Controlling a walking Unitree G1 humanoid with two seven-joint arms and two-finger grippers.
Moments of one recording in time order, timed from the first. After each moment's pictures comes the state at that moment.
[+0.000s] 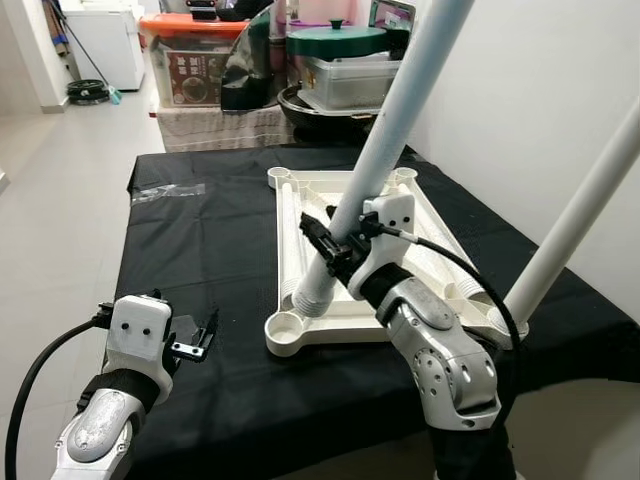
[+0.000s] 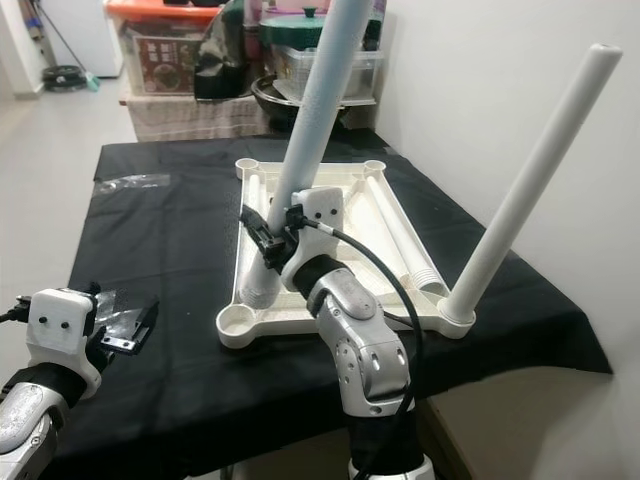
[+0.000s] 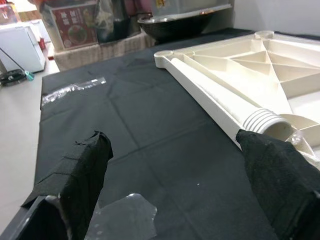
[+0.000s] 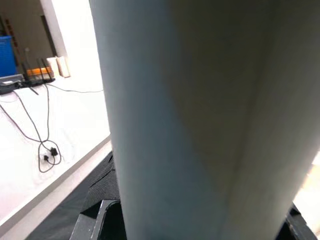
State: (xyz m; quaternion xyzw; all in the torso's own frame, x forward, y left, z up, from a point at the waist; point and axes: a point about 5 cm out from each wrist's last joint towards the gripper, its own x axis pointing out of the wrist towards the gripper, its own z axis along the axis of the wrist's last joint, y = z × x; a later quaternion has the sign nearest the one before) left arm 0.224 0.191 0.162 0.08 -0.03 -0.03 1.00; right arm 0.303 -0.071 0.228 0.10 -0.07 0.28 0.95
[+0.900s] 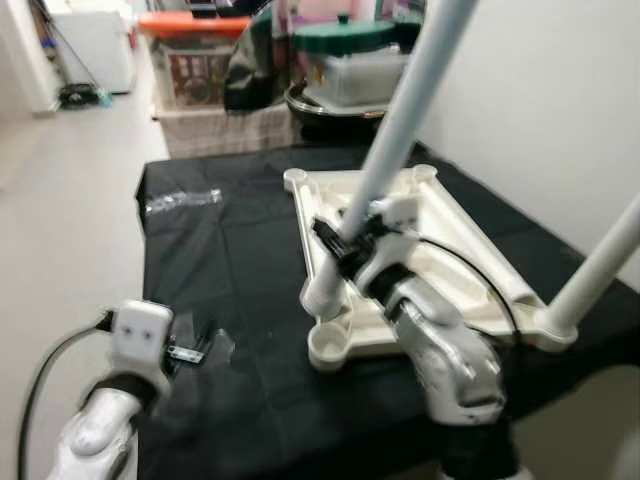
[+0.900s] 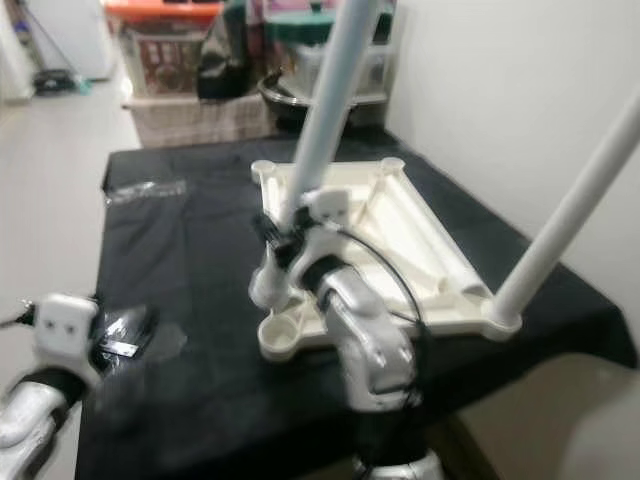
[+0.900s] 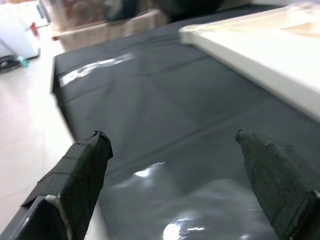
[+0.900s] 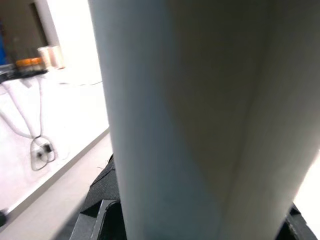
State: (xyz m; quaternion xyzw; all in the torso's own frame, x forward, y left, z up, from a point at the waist) left arm 0.230 0.207 0.147 0.09 0.00 -0.02 1.00; right arm 0.306 -0.061 0.221 0.09 -0.06 0.29 0.95
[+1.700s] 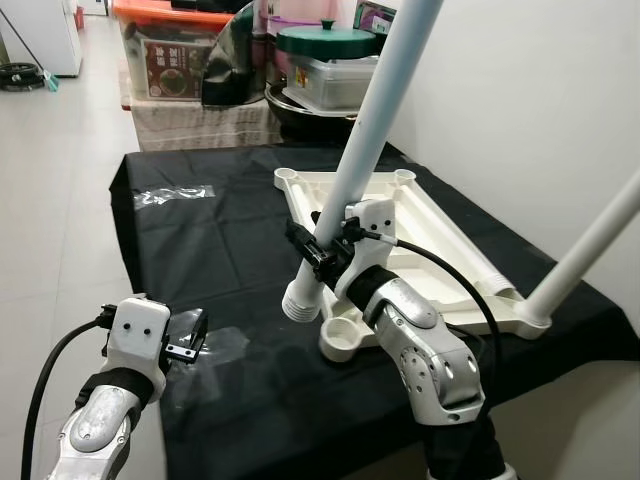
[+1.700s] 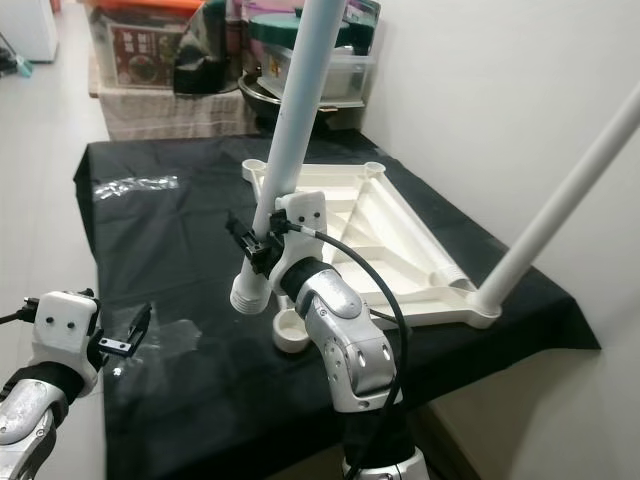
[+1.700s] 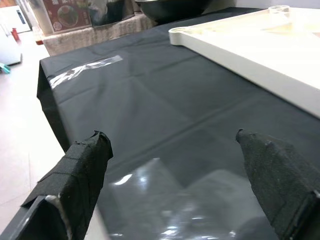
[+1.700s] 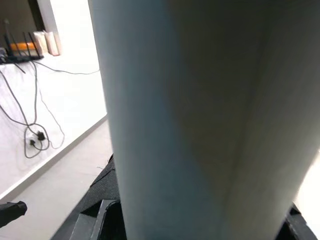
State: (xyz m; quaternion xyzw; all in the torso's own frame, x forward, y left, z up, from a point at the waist) left arm 0.235 0.200 0.144 0.11 0.00 -0.02 0.99; right arm 0.309 -0.061 0.220 0.08 -0.06 0.30 0.95
